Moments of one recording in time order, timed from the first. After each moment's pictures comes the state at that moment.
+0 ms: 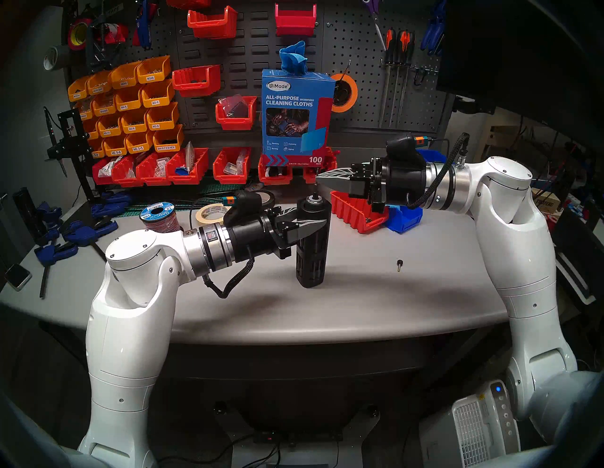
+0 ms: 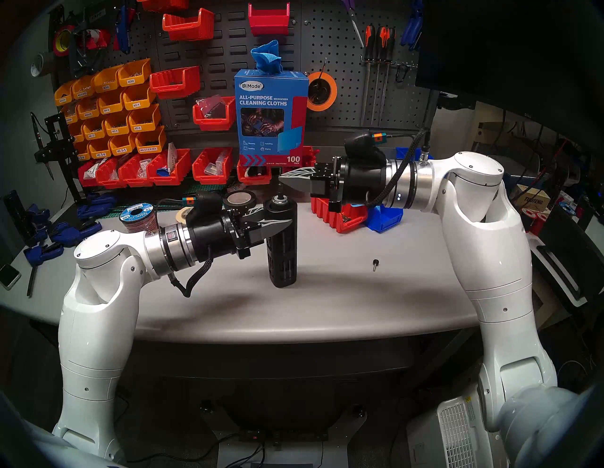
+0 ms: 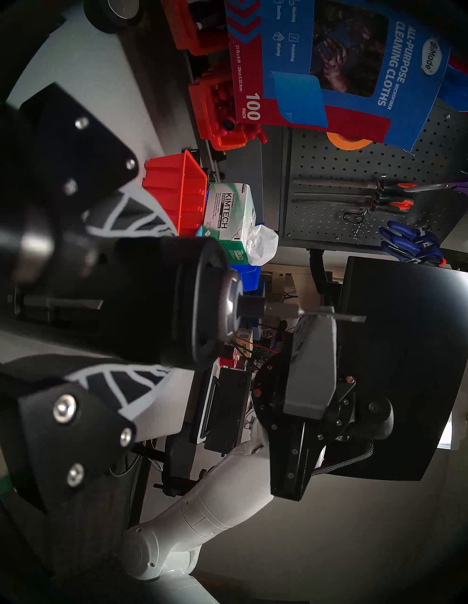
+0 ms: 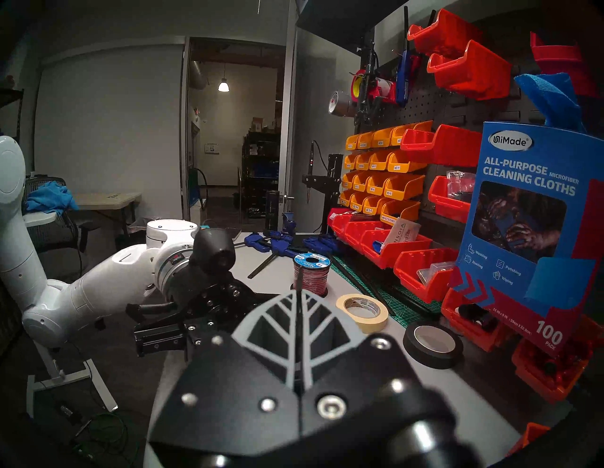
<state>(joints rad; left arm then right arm) 1.54 -1.34 -1.64 -2.08 -0.35 0.60 -0.96 -1.09 -1.01 1.49 -1.83 0.56 0.58 1.18</state>
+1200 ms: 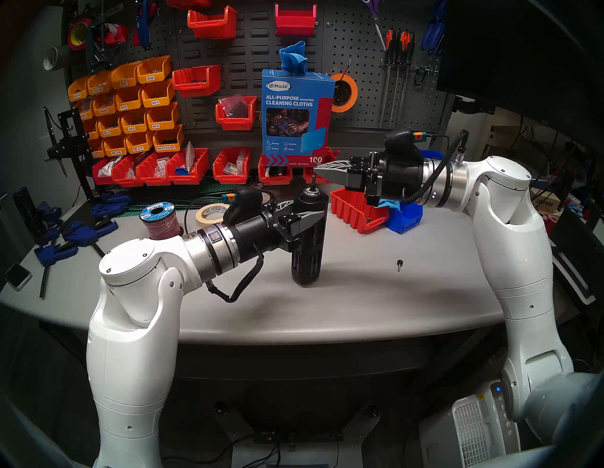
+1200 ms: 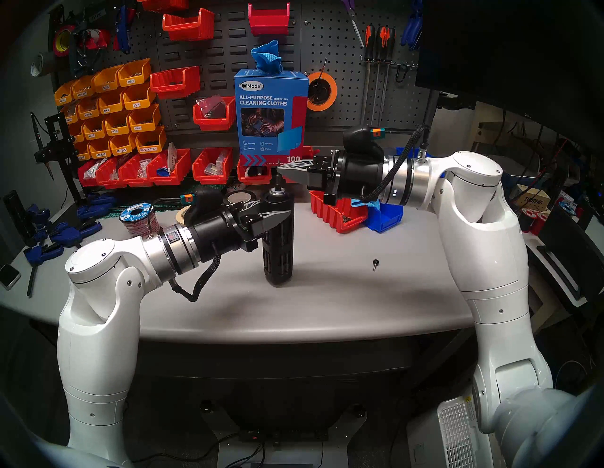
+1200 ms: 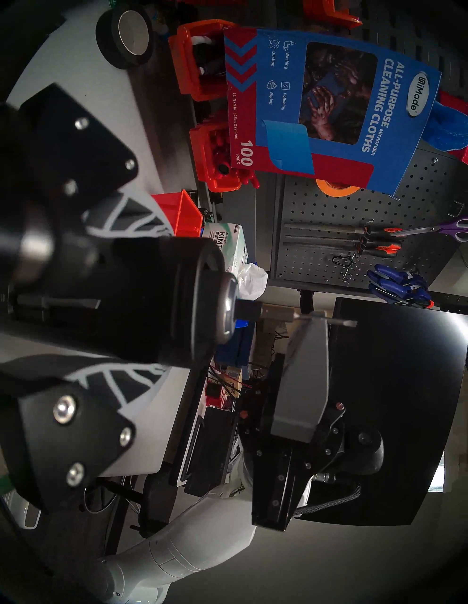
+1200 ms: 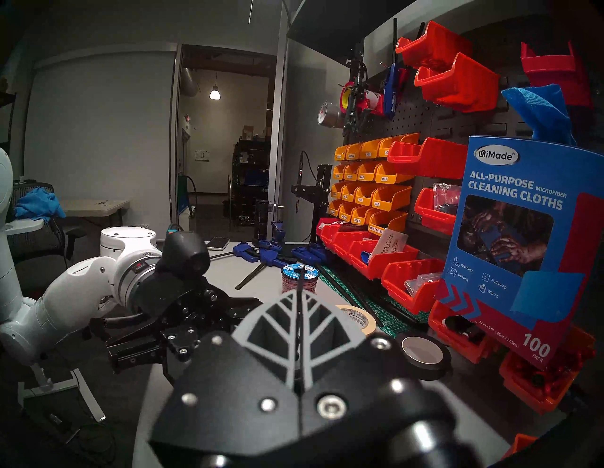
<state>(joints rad) 1.63 -1.44 -1.63 -2.22 -0.30 0.66 -0.78 -1.10 -1.05 1.50 -1.85 0.56 0.58 1.12</state>
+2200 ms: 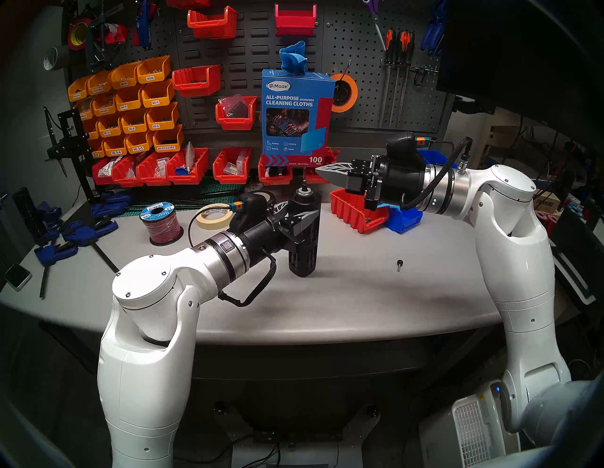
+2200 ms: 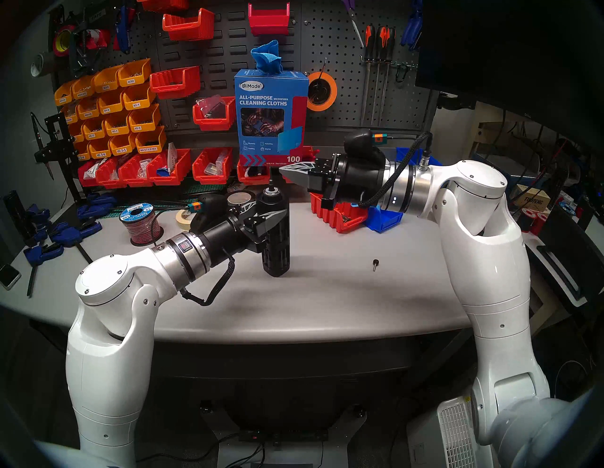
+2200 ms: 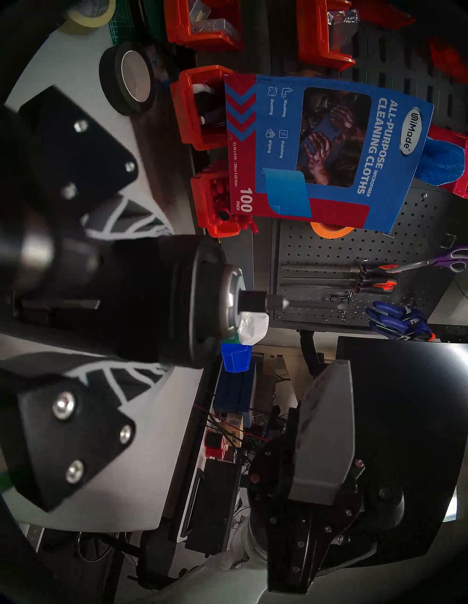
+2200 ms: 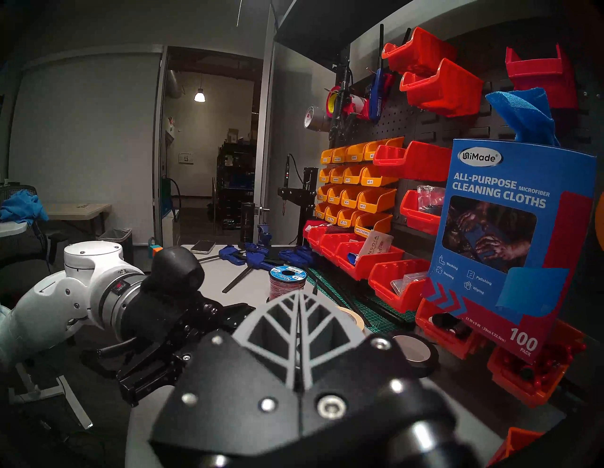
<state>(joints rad) 1.71 -1.49 -1.58 -2.26 -0.16 0.54 -0.64 -1.18 -1.05 1.54 -1.92 0.56 0.57 1.06</state>
